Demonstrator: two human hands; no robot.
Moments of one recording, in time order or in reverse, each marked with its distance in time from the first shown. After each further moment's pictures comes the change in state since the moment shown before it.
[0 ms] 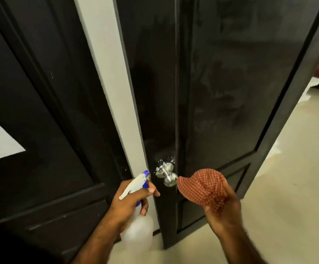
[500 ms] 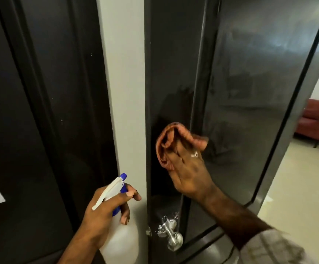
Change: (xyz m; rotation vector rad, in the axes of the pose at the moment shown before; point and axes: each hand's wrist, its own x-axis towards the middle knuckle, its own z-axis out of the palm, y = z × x) left_hand 0.065 0.101 -0.068 -0.076 0.098 0.280; right_hand 0.094 -0.060 0.227 -1.484 -0.599 -2.043
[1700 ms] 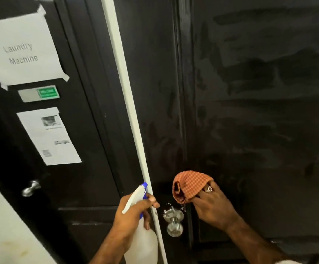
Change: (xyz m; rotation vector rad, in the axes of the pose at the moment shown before) left_hand -0.066 -0.006 0.166 0.202 0.589 -0.173; right_hand -0.152 0.059 0.013 0.247 -0.323 -0.184
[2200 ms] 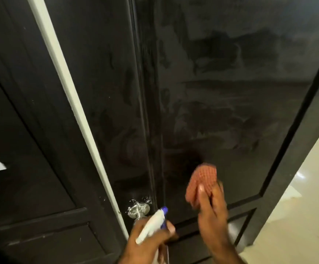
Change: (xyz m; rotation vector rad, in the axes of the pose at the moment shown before) left_hand 0.035 -0.116 0.067 -0.105 -0.400 -0.252; right_hand -0.020 -0.070 -0.072 0.942 0.732 1.322
